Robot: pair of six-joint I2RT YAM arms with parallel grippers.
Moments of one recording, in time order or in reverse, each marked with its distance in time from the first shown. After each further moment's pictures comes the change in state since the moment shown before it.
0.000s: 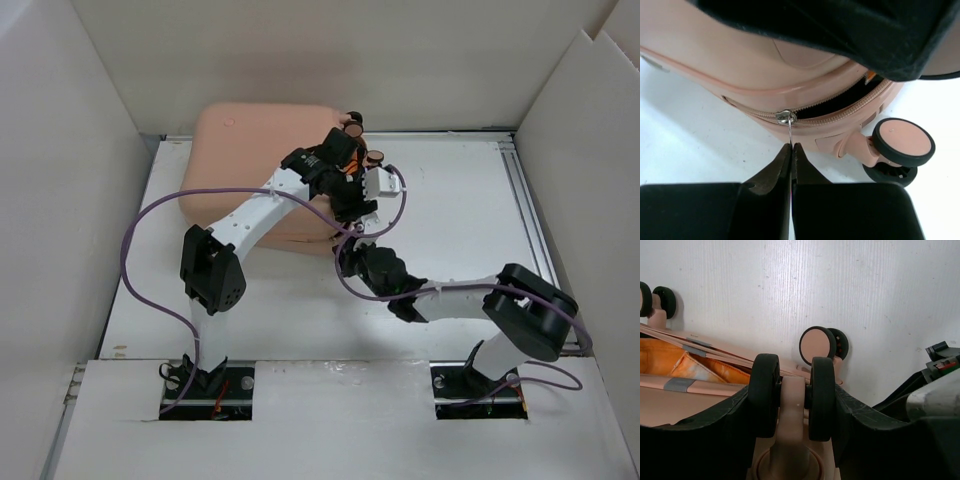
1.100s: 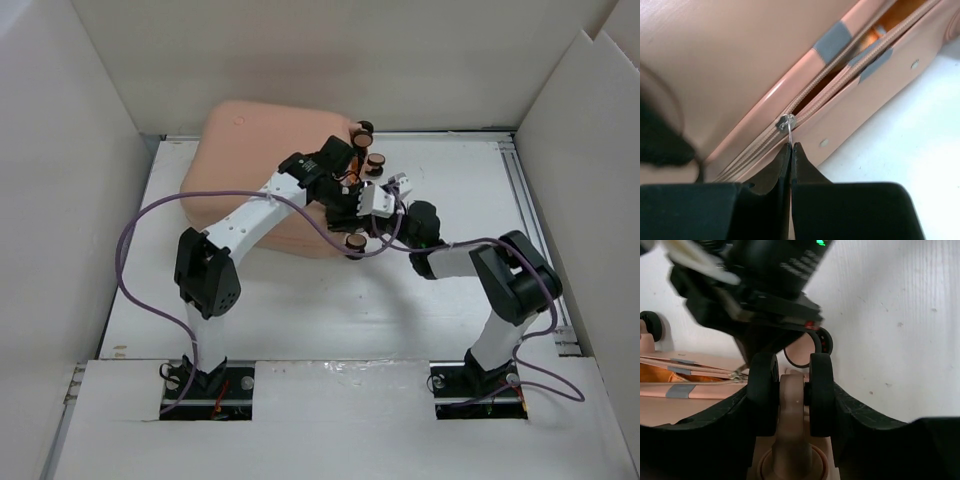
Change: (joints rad) left arm -0.005 -0.028 -0.053 -0.073 0.072 0.175; right arm -0.509 0.197 0.099 0.190 -0.712 0.069
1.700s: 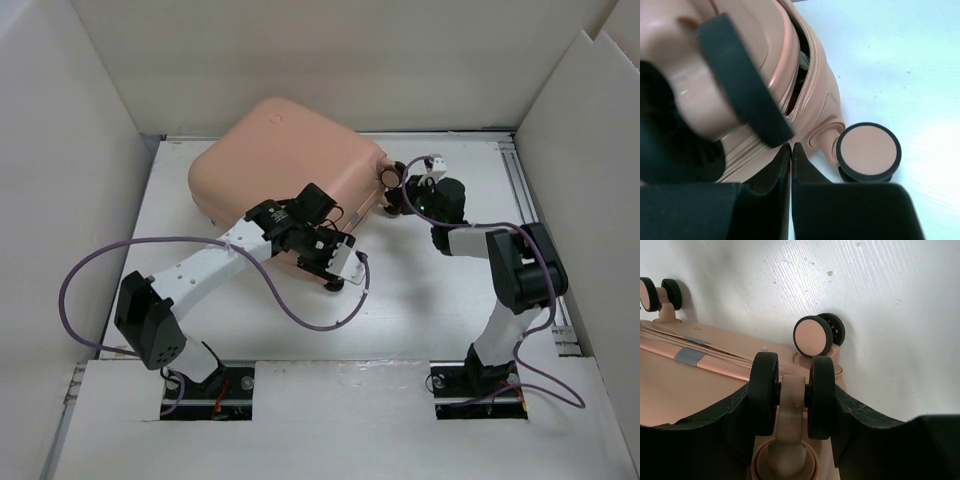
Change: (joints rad) left arm -0.114 -0.433 -0.524 0.033 -0.112 0.286; right arm -0.229 0.043 0.152 -0.208 -0.007 0.003
